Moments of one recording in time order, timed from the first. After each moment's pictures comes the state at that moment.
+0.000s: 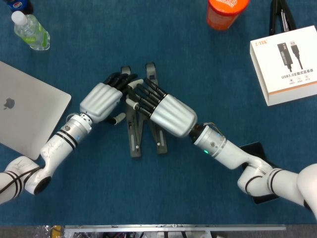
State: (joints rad) left arm -0.69 -1.69 0.02 -1.05 1.53 0.96 -0.22; right arm 0.85 -2.15 0.03 -0.70 -1.73 1.19 -0.28
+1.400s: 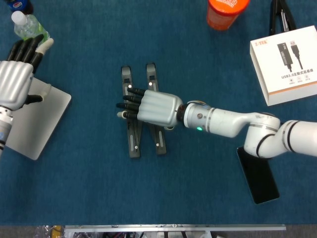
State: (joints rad) left arm -0.48 -1.25 -0.07 -1.43 1.37 1.17 -0.07; right arm 1.26 -1.70 0.04 -1.18 -1.71 0.59 0.00
